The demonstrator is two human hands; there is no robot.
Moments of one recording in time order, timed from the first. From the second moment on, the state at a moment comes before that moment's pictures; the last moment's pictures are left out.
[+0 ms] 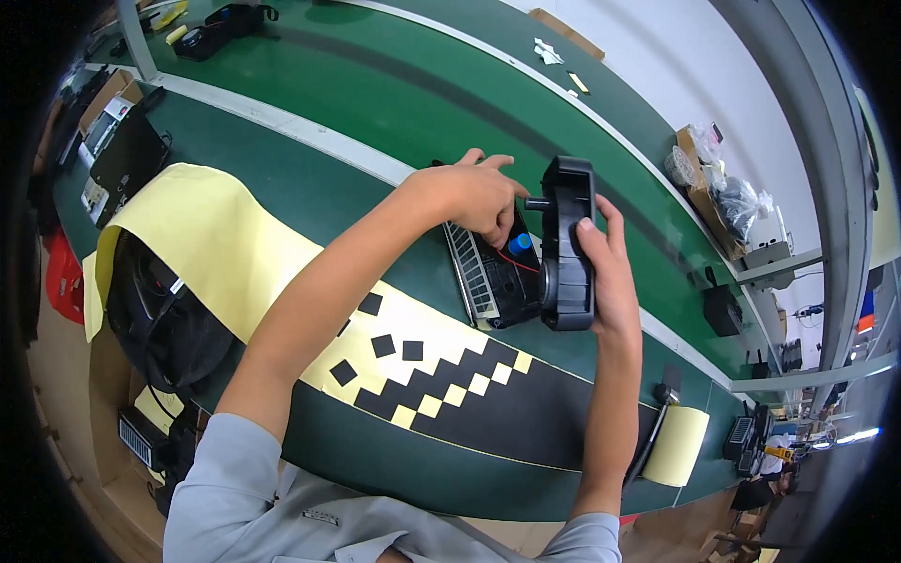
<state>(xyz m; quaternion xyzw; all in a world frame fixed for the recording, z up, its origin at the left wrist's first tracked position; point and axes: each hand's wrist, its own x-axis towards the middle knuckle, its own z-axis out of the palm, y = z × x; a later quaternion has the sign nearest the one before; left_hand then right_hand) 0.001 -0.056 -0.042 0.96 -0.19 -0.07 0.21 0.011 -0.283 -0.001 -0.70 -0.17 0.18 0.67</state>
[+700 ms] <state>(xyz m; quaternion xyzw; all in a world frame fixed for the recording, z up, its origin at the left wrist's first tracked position) 0.022 0.000 -0.059 0.91 -0.05 0.01 0.42 -0.017 -0.241 0.004 -0.91 -0.28 0.03 0.30</state>
